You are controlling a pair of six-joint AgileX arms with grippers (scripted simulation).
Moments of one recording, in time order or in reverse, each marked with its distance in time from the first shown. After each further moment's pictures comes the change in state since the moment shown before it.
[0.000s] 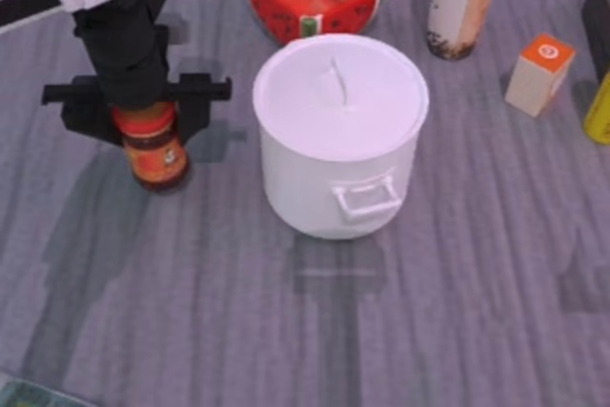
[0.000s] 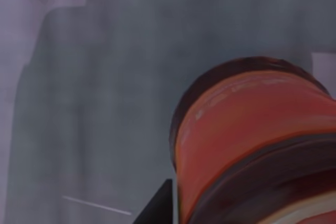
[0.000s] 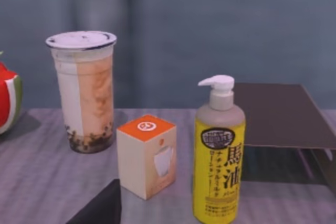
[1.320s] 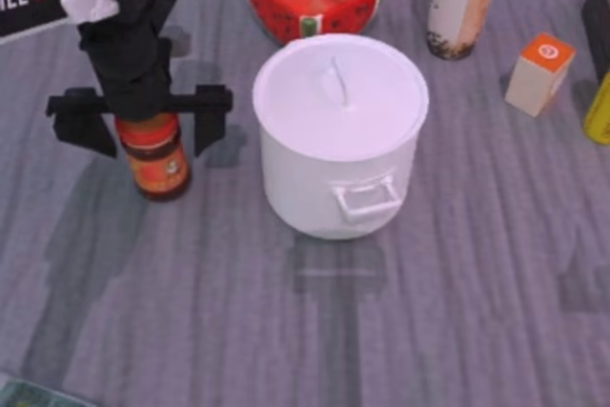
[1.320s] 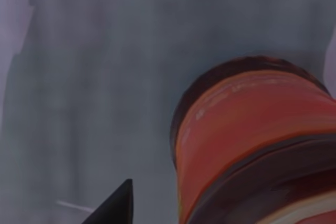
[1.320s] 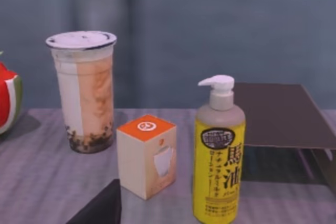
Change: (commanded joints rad) left arm 0.000 0.014 -0.028 0.033 0.001 0.000; right arm 0.000 0.000 0.000 0.000 0.000 0.000
